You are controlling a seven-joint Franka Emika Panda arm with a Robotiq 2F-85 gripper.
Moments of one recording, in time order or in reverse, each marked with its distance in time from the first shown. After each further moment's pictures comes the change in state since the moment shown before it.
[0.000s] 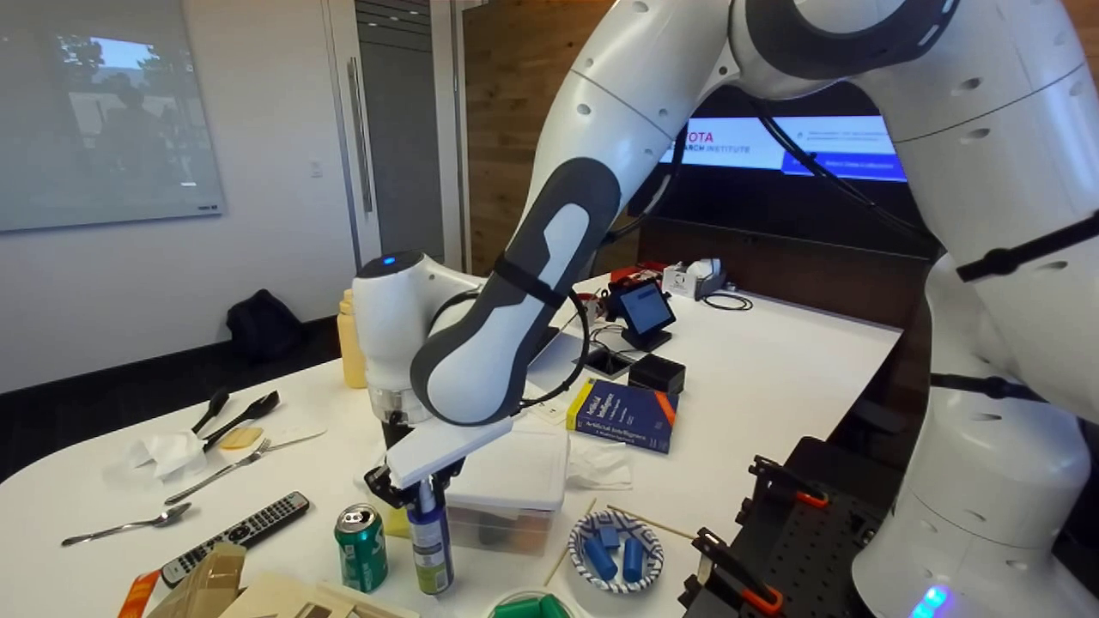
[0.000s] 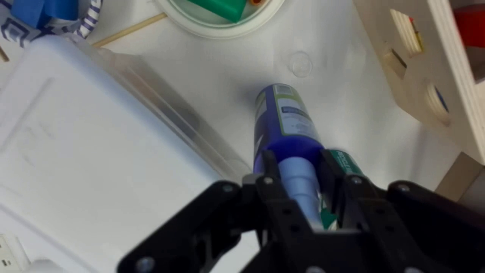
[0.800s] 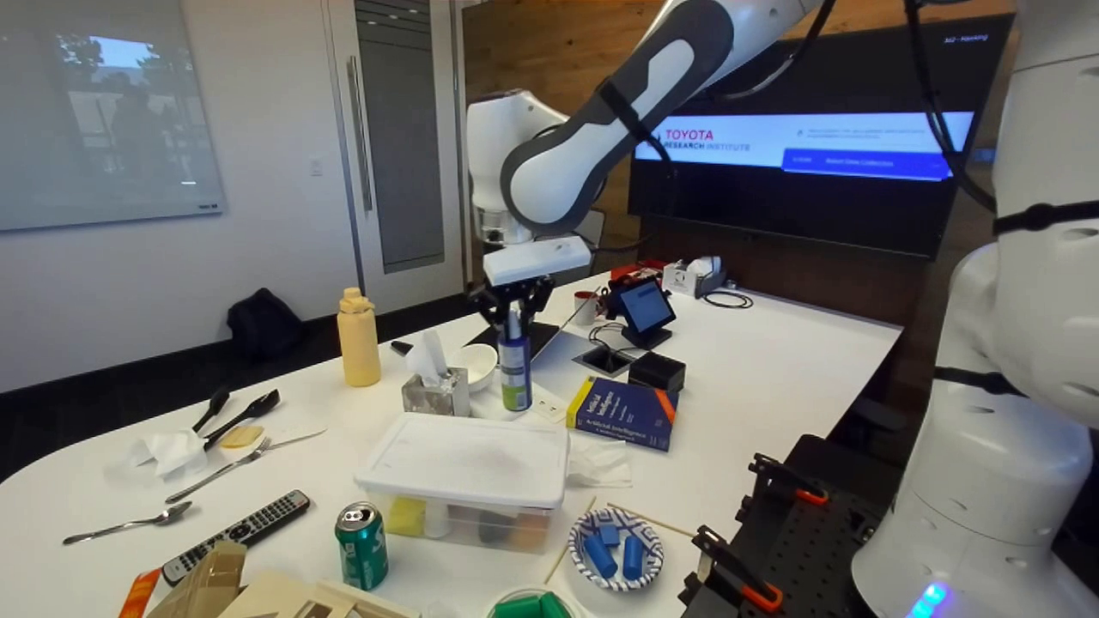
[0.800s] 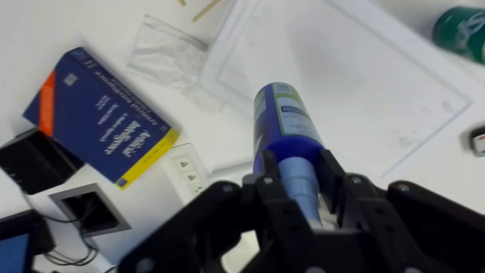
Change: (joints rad) arm -0.227 -0.431 -0.087 -0.159 -0.033 -0.202 -0.055
